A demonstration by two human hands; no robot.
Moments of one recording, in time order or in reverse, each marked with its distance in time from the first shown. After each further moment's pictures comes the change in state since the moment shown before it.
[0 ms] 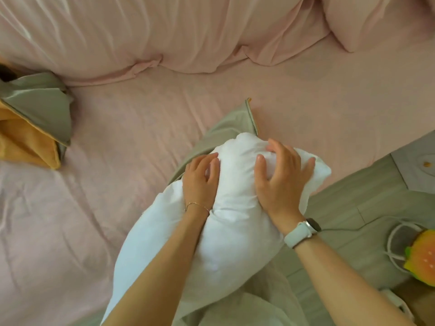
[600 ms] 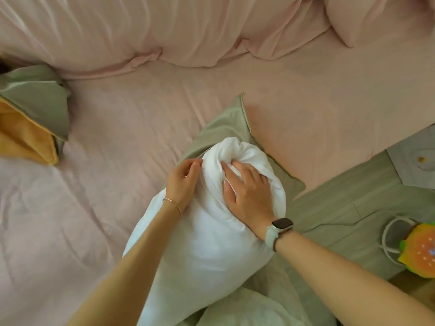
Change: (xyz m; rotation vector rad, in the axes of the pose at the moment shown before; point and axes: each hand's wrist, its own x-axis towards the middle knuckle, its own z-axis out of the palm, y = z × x) left_hand 0.003 -0.014 -0.048 -0.136 -0.150 -0.205; right_hand -0.039 0.008 0.049 -0.199 -0.180 -0.394
